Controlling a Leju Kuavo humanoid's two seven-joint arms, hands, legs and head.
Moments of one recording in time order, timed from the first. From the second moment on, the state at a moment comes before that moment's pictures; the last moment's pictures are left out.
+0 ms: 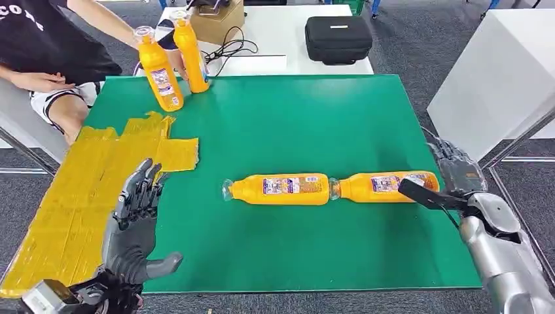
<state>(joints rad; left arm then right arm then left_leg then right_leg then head) 0.14 0.03 -0.21 -1.90 -0.04 -0.28 -0.70 -0.55 -0.36 0.17 -0.78 1.04 -0.22 -0.24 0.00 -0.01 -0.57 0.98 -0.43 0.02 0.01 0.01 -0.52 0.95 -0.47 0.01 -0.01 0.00</state>
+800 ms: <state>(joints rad) -0.01 0.02 -0.19 -1.74 -0.02 -0.34 -0.70 -0.80 -0.17 0.39 -0.44 1.09 0.12 0.06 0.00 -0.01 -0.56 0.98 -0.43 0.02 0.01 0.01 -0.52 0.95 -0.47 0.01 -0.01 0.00</state>
